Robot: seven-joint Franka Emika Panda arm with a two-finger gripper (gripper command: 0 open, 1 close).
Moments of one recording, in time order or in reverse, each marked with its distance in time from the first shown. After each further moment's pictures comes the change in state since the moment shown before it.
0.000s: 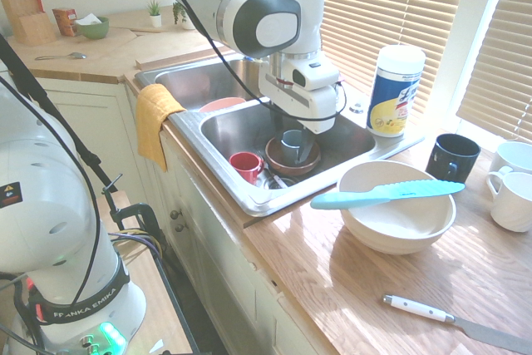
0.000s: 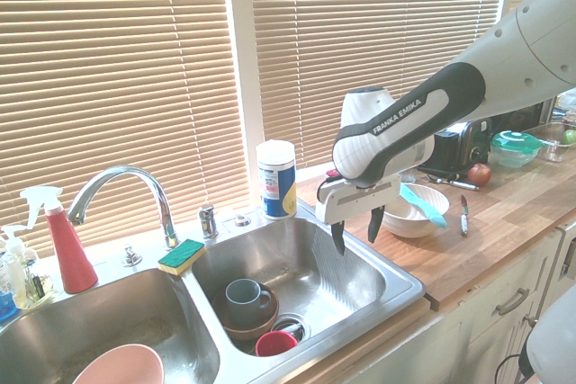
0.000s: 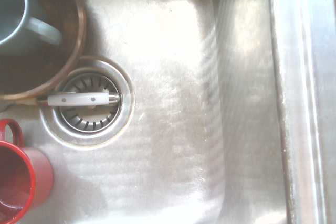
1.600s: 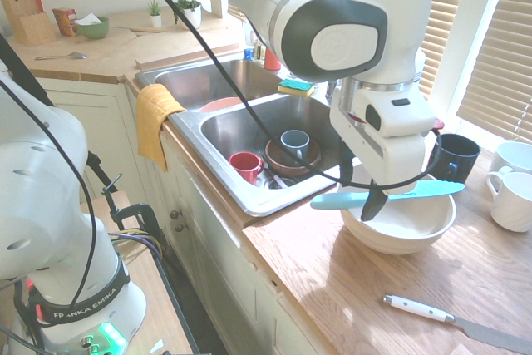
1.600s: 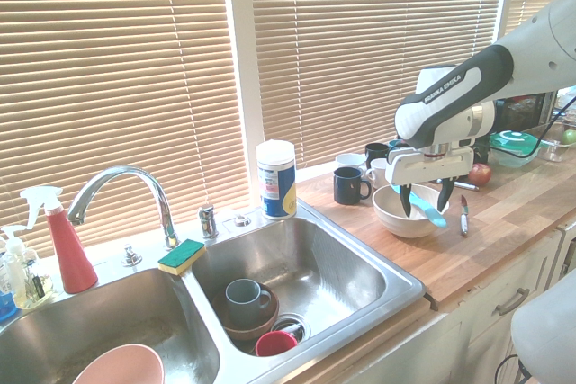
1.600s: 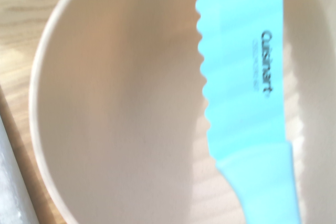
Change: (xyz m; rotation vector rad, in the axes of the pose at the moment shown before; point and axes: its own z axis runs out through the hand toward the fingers) arm 0.129 0.143 -0.018 -0.033 0.039 0.342
